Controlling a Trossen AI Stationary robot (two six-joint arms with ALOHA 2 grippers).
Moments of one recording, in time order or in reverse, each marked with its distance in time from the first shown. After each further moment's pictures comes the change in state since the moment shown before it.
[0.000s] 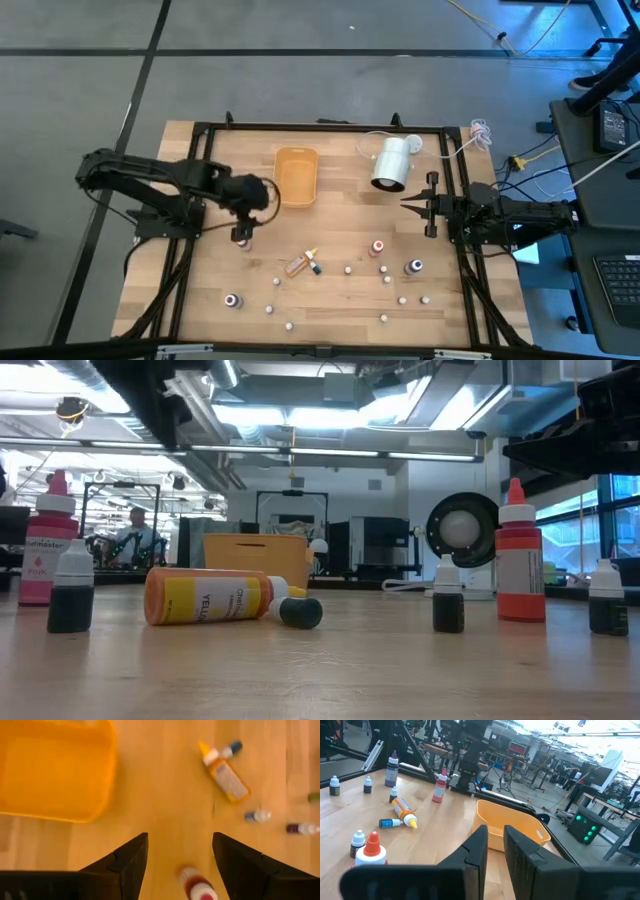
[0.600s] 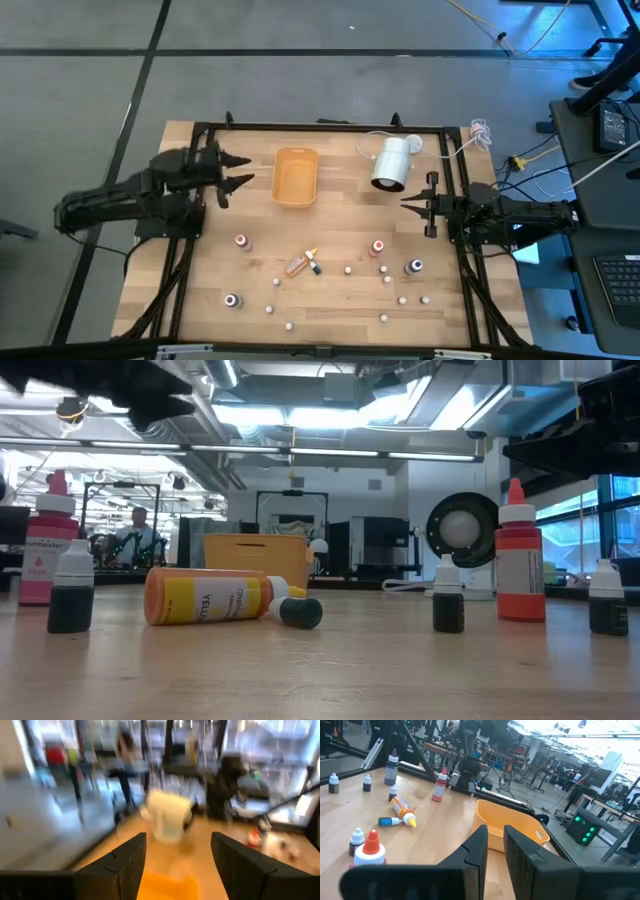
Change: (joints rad) left arm 0.364 -0.744 -0.563 0.797 -0.021 0.103; right arm 0.000 0.000 0.000 -0.001 0.000 -0.015
